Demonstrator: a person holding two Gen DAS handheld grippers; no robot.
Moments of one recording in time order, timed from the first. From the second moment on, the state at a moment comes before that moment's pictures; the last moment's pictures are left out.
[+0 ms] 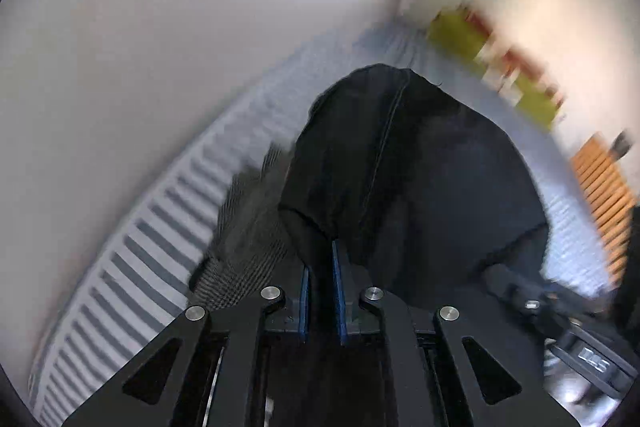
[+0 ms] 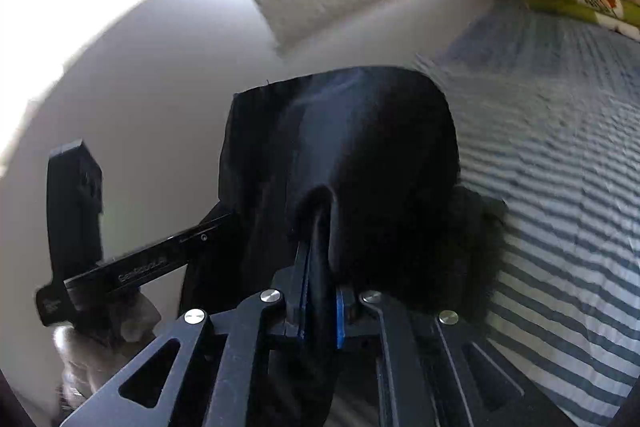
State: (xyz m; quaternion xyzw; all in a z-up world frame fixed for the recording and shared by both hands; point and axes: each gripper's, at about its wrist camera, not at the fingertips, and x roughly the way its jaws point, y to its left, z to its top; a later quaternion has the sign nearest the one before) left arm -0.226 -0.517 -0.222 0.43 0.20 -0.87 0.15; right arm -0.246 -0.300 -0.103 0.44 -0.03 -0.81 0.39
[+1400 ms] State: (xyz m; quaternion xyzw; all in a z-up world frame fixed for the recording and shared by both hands) left arm -0.222 -0.390 -0.261 0.45 0.09 -0.89 -0.02; right arm -0.339 -0.291 -0.128 0.46 0.02 -0.85 0.24
